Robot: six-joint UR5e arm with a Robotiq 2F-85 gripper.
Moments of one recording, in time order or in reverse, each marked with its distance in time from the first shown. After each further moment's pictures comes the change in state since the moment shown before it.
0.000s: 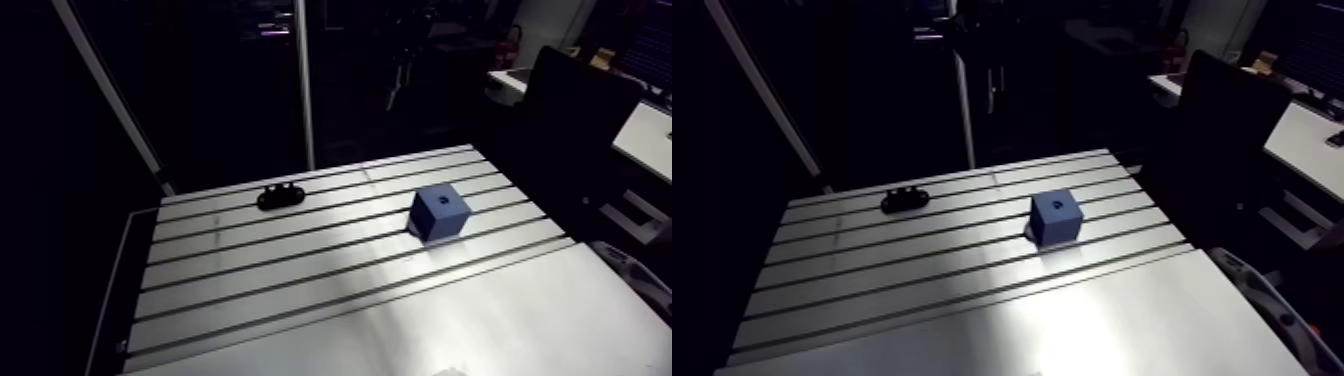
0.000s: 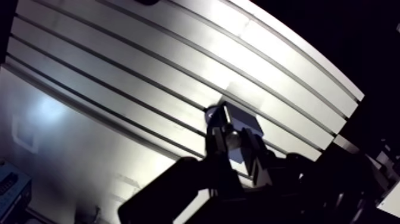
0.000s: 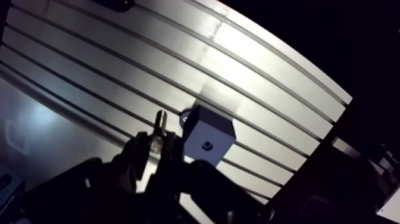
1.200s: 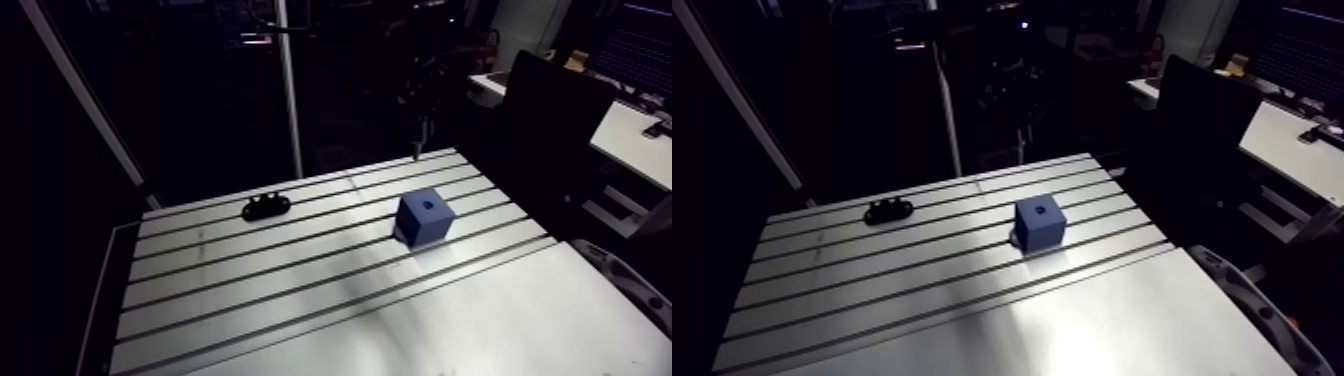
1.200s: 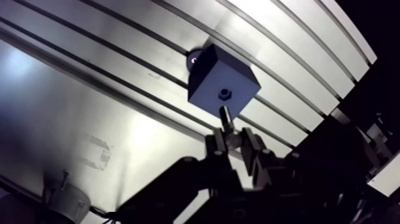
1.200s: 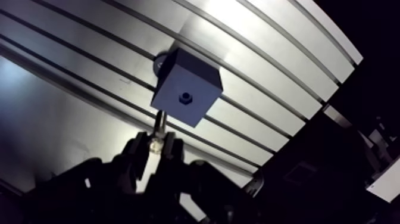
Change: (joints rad) arm -0.049 -0.018 0.169 -0.071 -0.168 -0.083
